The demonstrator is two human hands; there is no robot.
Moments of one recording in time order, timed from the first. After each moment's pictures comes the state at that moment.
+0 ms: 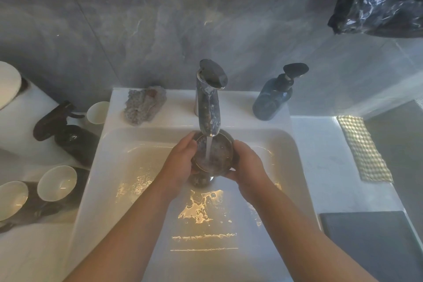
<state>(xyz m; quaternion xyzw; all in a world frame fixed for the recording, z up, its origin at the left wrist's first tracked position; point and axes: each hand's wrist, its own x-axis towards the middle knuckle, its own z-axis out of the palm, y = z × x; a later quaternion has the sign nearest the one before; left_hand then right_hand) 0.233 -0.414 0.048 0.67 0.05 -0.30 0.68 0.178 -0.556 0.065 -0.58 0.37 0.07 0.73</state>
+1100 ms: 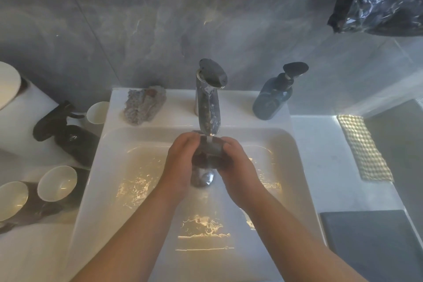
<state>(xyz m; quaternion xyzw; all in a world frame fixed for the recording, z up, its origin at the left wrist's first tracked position) 0.222 -0.421 0.064 0.62 0.08 -0.22 0.75 0.175 -0.537 0.051 -0.57 0.26 0.03 0.78</state>
